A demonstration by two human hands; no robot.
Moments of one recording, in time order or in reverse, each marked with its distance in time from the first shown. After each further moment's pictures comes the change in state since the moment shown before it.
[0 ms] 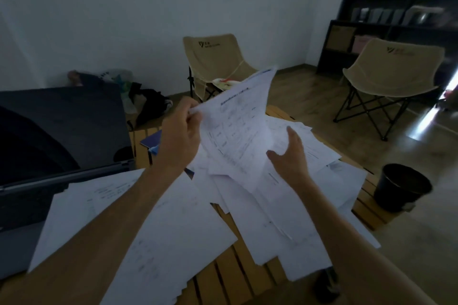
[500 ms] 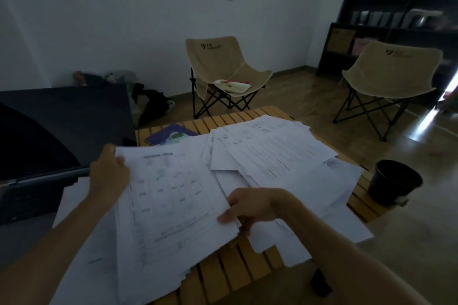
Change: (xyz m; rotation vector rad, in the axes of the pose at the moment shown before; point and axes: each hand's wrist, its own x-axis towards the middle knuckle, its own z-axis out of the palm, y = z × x) left_hand -0.059 -0.104 -0.091 0.366 -0.063 -0.639; right_hand -0.089 -0.041 0.014 0.086 -1.382 0.141
